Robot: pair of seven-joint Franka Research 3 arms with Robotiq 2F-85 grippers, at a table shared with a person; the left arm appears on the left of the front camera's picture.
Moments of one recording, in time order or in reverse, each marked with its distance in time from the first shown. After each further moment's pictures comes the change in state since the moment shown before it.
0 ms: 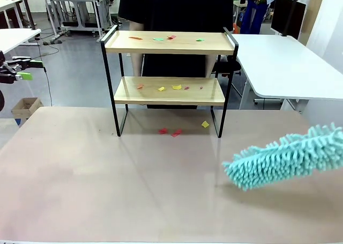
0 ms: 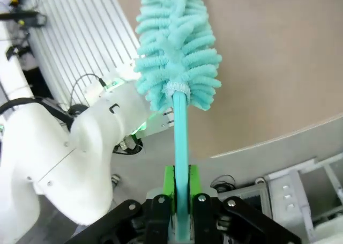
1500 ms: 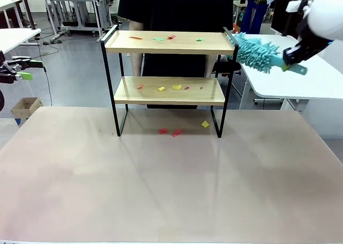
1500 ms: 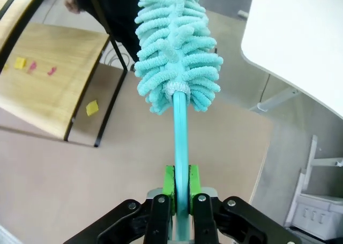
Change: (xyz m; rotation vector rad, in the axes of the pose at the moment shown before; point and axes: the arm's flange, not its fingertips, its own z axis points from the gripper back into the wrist) left arm 0.000 0.000 0.000 0.000 0.000 0.001; right arm 0.107 -0.160 0.051 -0.470 -0.641 -0.762
